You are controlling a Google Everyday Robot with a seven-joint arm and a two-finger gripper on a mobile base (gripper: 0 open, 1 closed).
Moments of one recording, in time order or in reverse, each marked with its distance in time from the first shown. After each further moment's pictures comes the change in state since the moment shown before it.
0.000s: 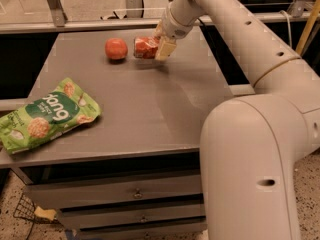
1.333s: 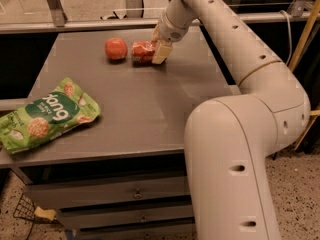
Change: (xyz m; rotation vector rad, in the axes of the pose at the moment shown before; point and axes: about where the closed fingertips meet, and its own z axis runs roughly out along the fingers) arm 0.000 0.001 0.029 -0.068 -0.007 0.018
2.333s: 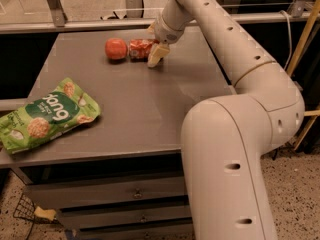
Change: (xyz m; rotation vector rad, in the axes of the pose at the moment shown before) arm -0.002 0.002 0.012 -0.015 -0.003 -0.001
